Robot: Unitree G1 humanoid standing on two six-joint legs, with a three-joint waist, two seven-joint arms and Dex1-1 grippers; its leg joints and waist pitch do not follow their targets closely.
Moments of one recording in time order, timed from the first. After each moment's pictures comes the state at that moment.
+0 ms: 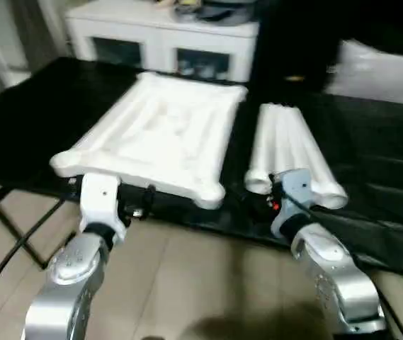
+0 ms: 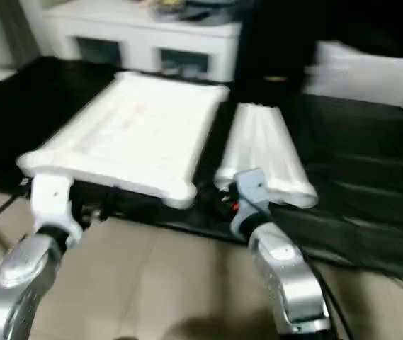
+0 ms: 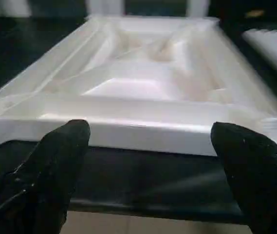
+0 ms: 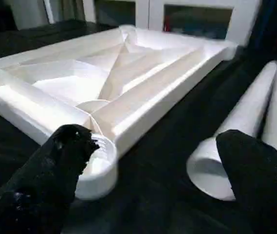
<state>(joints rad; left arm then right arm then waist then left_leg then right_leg) 0.01 0.19 0.03 -0.36 -0.11 0.53 -0.14 -0.11 -0.09 0.10 -0.15 0.14 0.42 0.22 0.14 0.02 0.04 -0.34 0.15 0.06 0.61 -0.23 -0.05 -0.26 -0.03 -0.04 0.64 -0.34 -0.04</state>
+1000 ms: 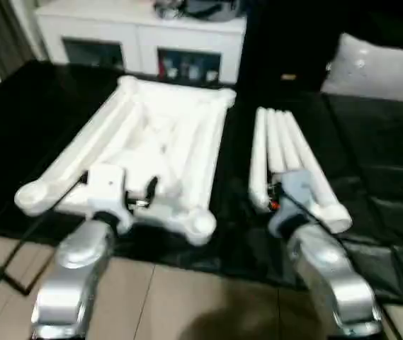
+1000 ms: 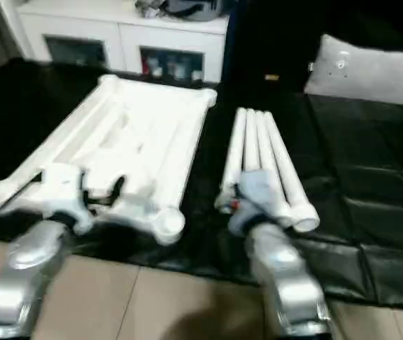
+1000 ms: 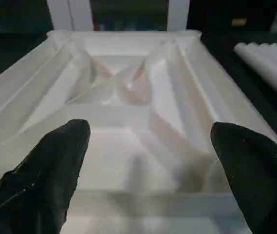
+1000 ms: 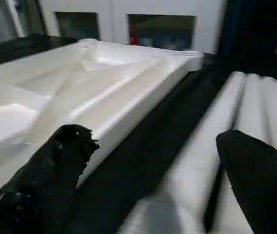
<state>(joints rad) -0.09 0.14 0.01 -0.22 -0.11 0.44 -0.16 -0.08 -0.09 0.07 -0.16 0.13 0.38 0.19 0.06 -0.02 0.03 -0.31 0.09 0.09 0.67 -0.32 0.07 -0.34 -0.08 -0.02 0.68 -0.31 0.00</state>
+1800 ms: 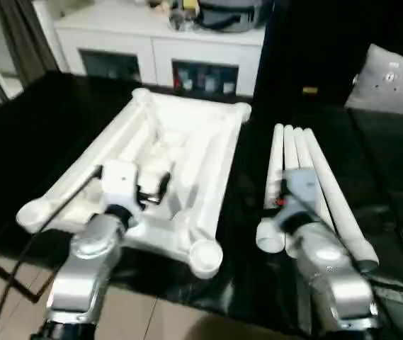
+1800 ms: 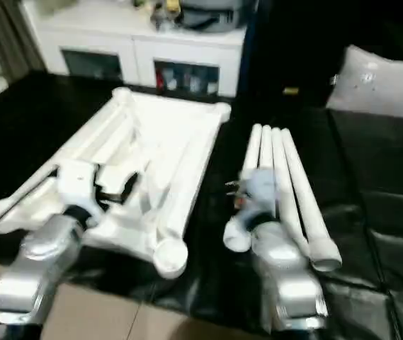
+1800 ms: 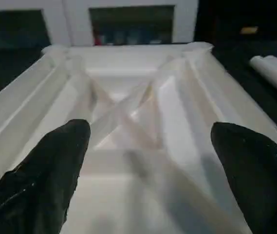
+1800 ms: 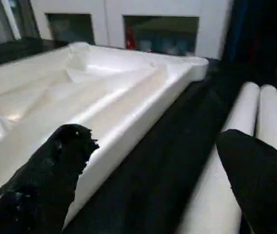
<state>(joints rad) -0.15 0.15 -0.01 -0.12 -0.09 0.35 -0.19 -0.10 -0.10 0.07 -0.10 0.09 0.32 0.16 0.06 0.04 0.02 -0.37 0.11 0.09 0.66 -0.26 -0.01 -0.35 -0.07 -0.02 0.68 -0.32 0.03</state>
